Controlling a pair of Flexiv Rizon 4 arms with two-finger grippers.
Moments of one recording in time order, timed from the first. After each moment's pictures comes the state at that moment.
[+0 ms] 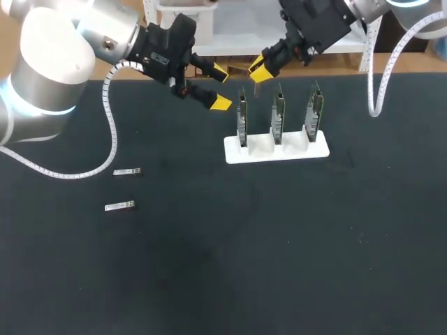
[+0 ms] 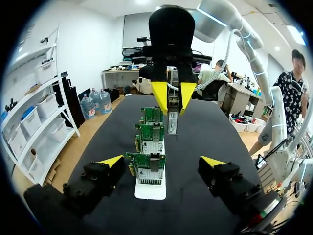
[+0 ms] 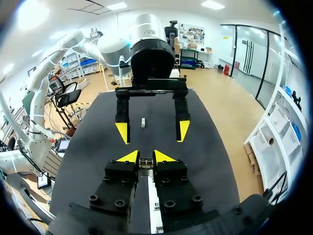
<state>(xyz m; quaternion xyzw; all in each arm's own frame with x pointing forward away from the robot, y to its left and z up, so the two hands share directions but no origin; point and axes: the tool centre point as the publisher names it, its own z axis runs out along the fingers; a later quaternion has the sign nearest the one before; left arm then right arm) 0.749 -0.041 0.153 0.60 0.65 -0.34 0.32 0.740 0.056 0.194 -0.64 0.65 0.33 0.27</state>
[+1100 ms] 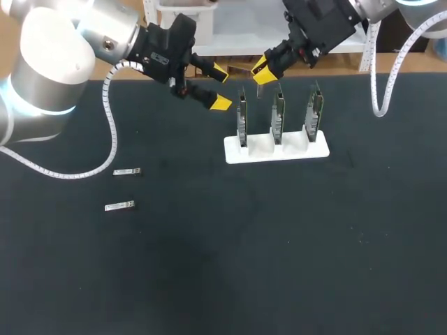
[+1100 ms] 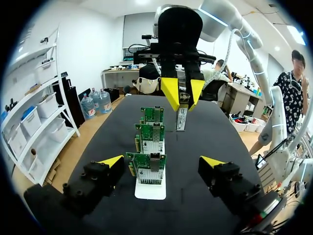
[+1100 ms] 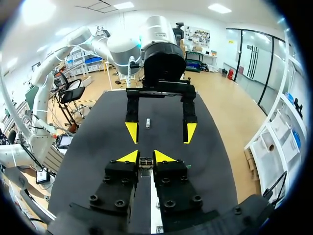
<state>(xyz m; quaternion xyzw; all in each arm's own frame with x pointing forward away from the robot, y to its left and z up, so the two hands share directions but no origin) 0.749 -0.041 0.153 0.60 0.65 -0.34 0.32 0.730 0.052 0.200 -0.65 0.63 0.33 0.27</state>
